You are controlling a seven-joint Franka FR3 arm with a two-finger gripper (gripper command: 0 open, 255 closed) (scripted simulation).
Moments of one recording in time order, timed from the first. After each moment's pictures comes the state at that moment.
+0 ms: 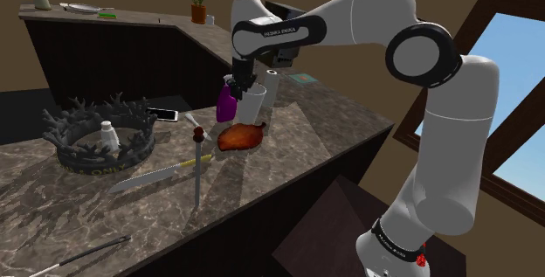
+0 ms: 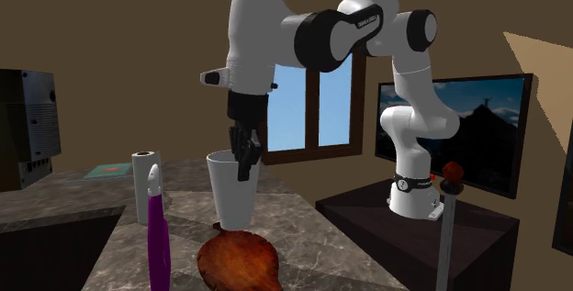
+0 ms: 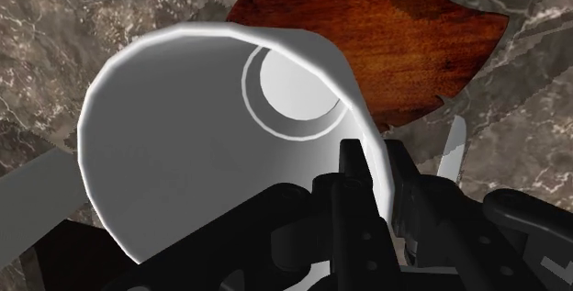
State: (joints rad) arm 0.10 0.36 -0.03 -1.60 -0.16 1.99 0.19
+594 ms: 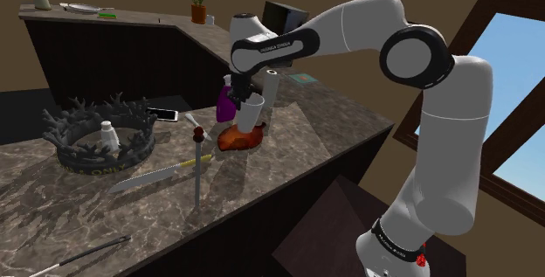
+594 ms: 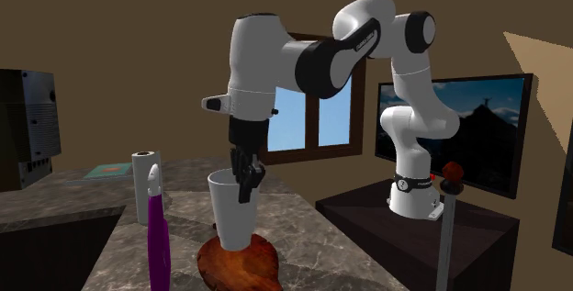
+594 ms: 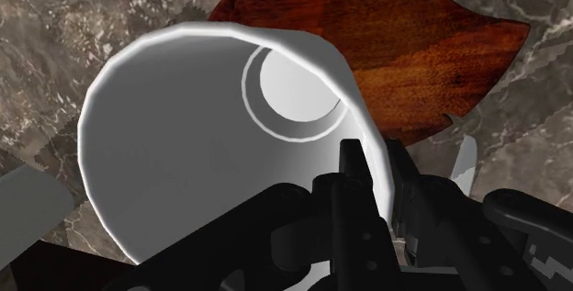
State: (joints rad) arm 0.10 0.39 -0.03 -1.67 -0.16 2.09 0.21
